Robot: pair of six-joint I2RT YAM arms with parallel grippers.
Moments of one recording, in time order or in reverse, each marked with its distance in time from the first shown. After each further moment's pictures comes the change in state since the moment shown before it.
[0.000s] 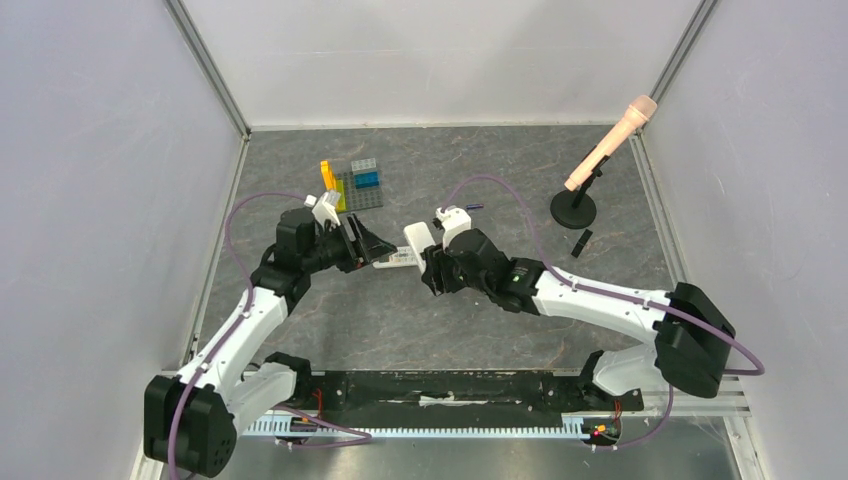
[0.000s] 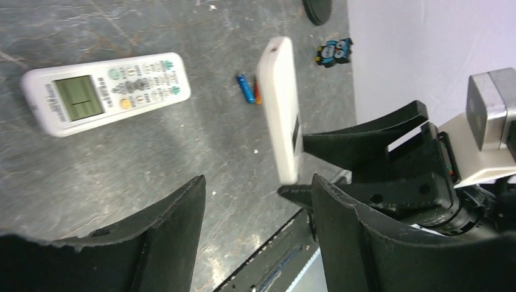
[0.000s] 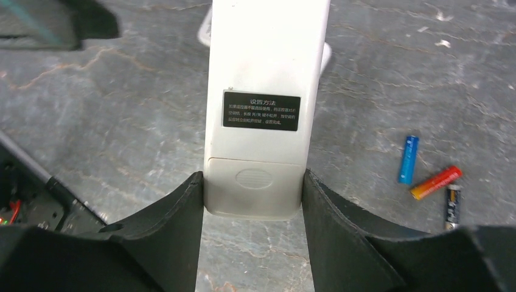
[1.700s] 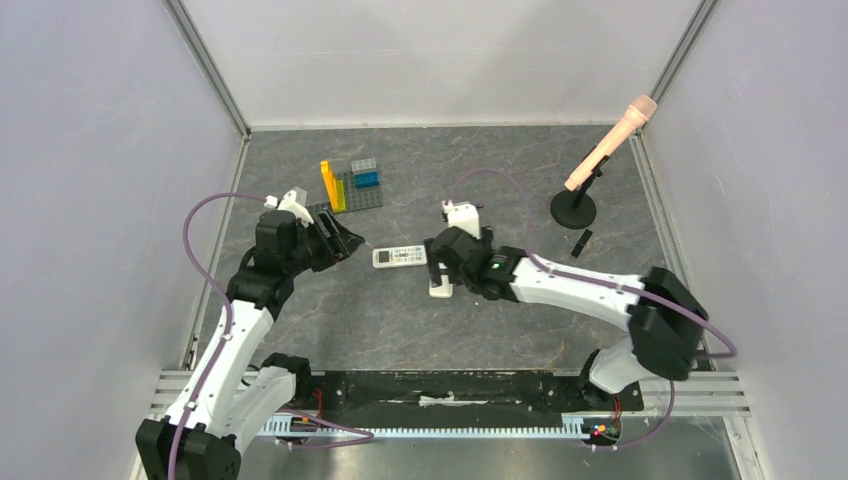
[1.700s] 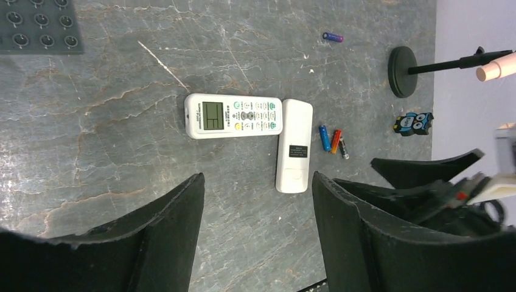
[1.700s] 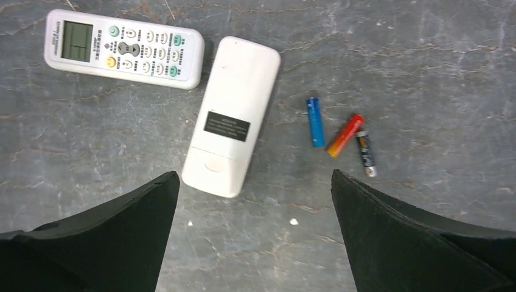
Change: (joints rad) left arm 0.062 -0.127 0.098 -0.269 -0.323 0.085; right arm -0.024 0.061 0.096 -0.254 0.257 0.128
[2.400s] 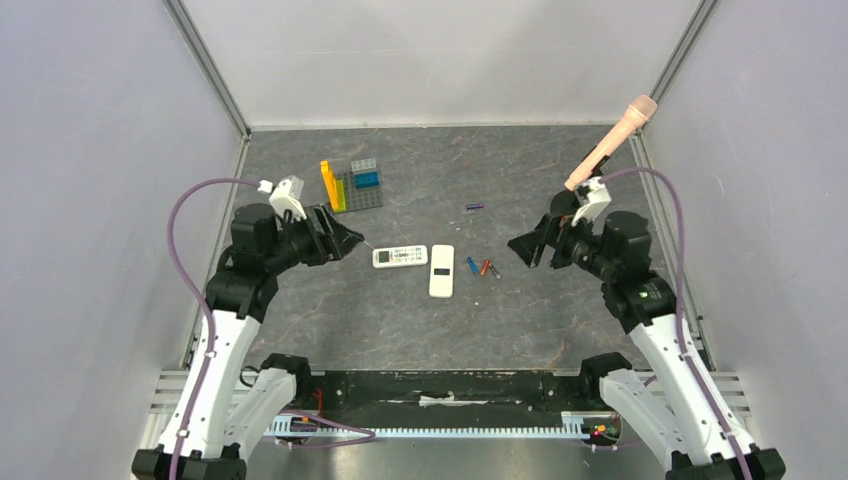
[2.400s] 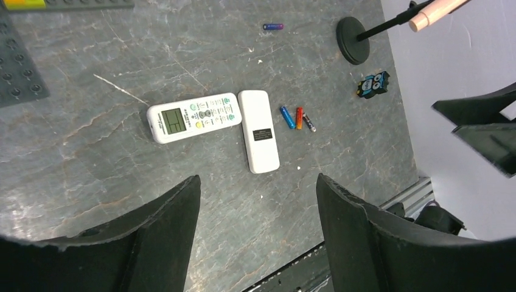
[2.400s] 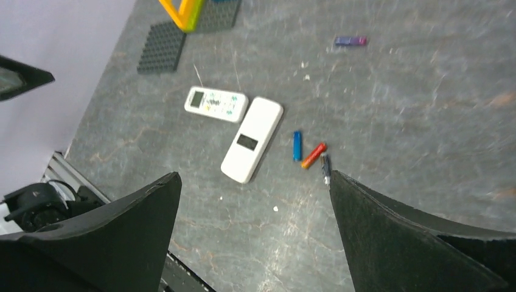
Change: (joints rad) left arm 0.052 -0.074 0.194 -0.175 0.198 0.185; right arm -0.771 -0.723 -0.231 0.038 -0.923 -0.199
